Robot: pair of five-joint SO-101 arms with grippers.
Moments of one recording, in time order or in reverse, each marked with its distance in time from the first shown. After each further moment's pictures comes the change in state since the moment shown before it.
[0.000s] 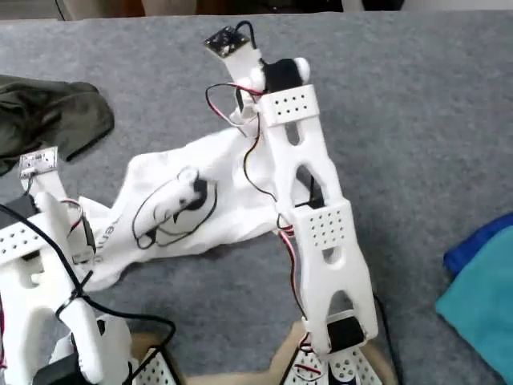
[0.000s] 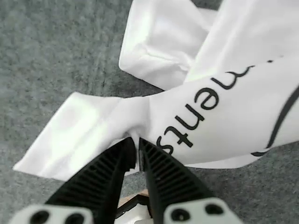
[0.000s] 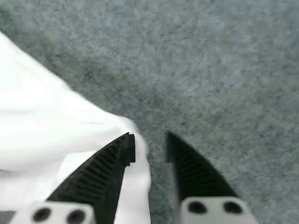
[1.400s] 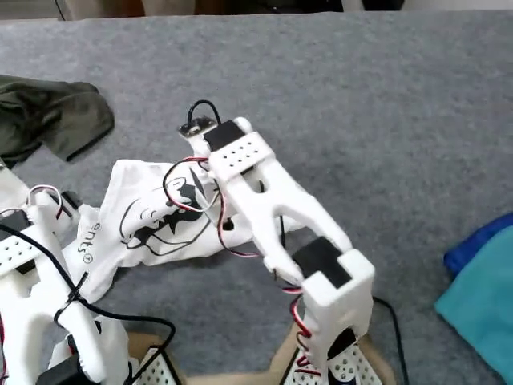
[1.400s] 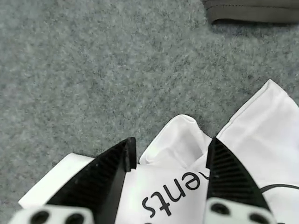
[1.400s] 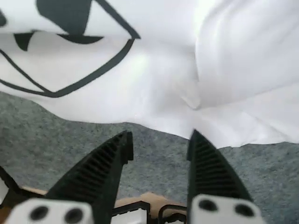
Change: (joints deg) left arm -5.5 -0.8 5.3 -28.6 19.7; right arm -17.2 -34.3 68.8 -7.3 -28.0
